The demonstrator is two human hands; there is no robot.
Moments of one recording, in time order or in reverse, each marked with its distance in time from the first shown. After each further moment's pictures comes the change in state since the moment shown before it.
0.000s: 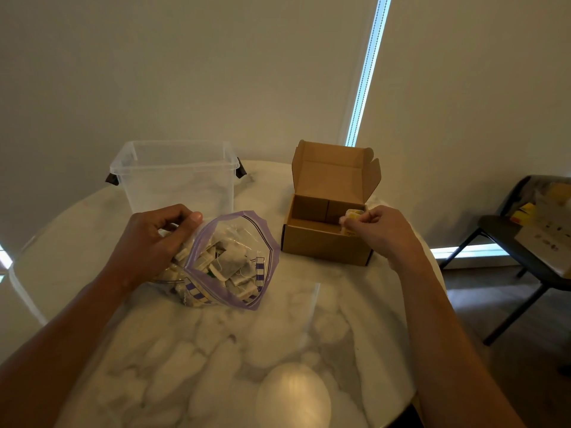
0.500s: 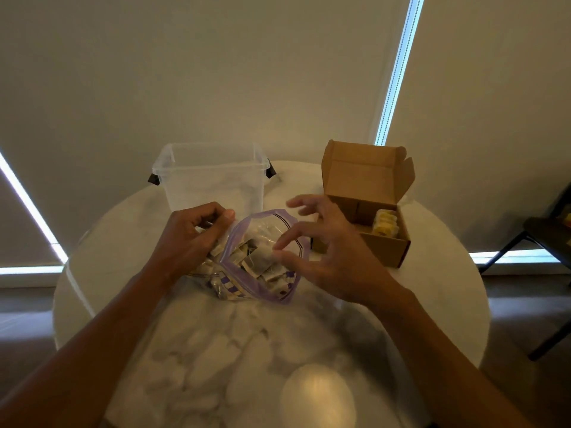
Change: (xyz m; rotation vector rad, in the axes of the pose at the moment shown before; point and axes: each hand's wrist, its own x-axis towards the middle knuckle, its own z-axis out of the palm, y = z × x) left_hand -0.001 0.001 -0.001 -0.050 0.004 -0.026; right_hand -0.105 -0.073 0.058 -0.002 -0.326 -0.849
